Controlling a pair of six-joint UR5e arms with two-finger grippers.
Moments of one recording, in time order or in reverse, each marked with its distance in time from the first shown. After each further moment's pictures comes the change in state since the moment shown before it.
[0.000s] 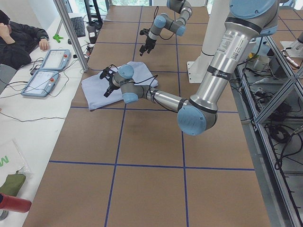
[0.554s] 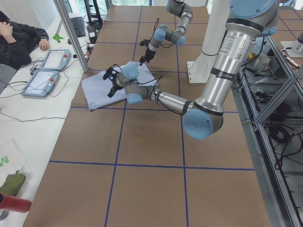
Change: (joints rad) left arm 0.001 0.046 -0.055 -0.002 -0.001 -0.039; right arm -0.036 0.086 -0.198 0.096 -0.044 0.047
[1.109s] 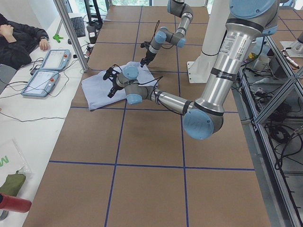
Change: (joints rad) left arm 0.001 0.001 0.002 -0.001 0.000 0.000; right arm -0.011 0.001 -0.031 0.007 -0.020 -0.007
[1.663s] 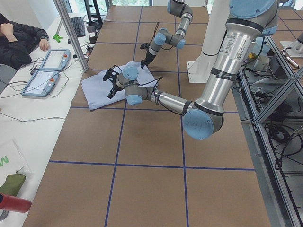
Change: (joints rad) left arm 0.001 0.000 0.010 -0.001 0.001 0.002; right arm -0.001 0.011 -0.028 0.001 -0.002 0.002
